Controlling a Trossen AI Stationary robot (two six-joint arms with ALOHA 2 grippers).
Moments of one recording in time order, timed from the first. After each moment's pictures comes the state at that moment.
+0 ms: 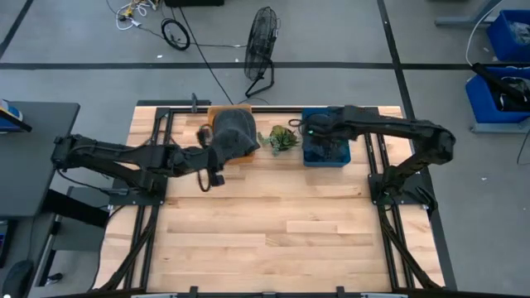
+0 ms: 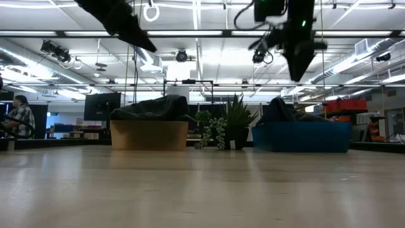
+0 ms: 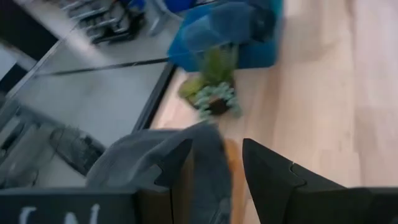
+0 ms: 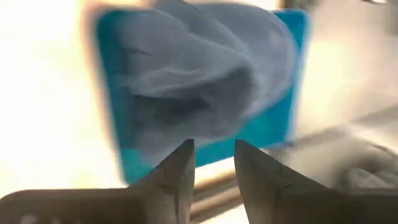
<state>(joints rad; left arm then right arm) -0.08 1.08 0.83 -0.32 -0.59 0.13 -0.28 1.50 1.36 -1.34 0.42 -0.25</state>
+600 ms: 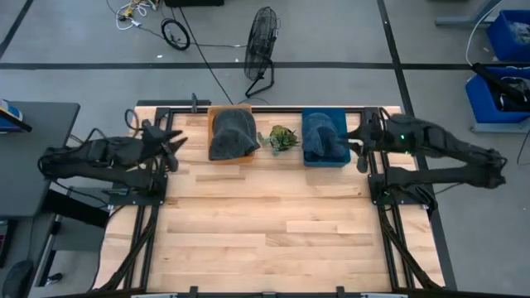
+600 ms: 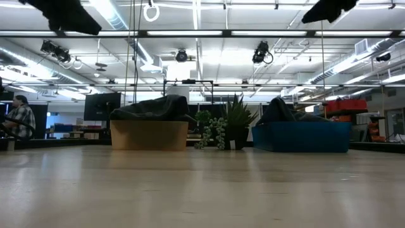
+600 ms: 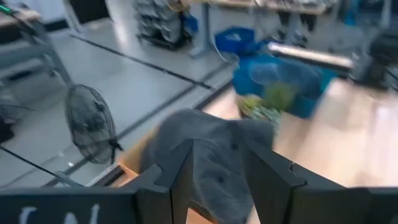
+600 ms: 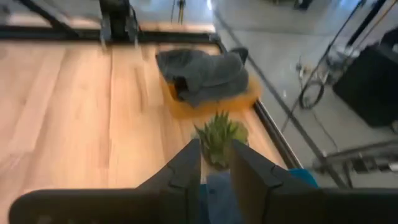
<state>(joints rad) -0.08 0.44 0.75 -0.71 -0.74 -0.25 -0.19 0.68 0.94 -0.73 0.11 -0.13</state>
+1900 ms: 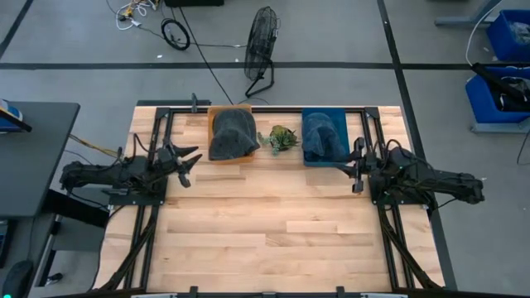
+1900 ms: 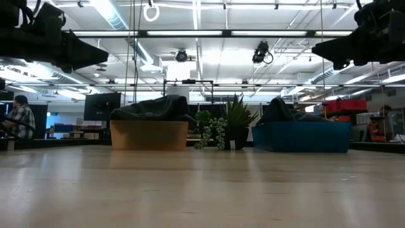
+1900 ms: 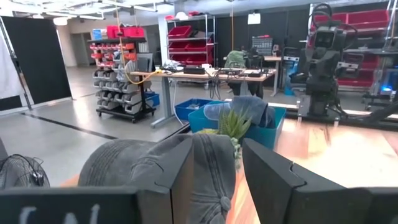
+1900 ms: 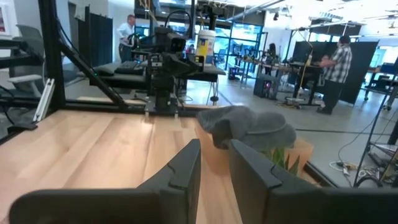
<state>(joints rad) -0.08 0.01 0.06 0.04 -0.60 0.06 -0.17 0.04 0.08 0.01 -0.07 -0.12</state>
